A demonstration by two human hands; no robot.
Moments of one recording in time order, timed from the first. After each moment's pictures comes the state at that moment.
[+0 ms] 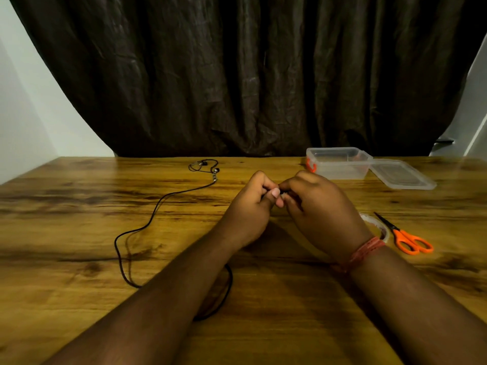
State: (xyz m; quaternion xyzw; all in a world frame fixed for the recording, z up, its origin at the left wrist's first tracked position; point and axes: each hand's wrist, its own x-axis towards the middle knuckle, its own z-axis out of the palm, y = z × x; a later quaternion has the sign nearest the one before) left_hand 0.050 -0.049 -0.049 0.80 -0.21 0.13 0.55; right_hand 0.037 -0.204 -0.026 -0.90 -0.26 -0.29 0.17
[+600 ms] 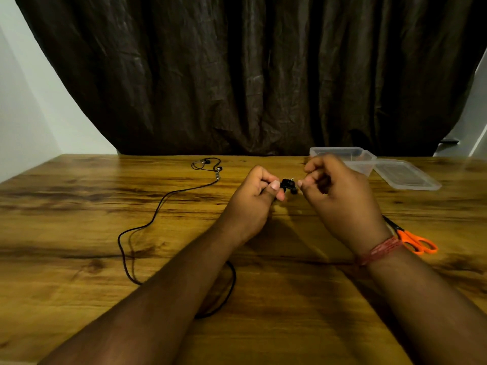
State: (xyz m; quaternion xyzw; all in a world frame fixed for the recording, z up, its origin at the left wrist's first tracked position) left_hand 0.051 -0.048 -0.045 0.75 -0.19 0.11 0.62; right_hand 0.038 -0.216 -0.020 -0.85 -0.19 -0.32 0.37
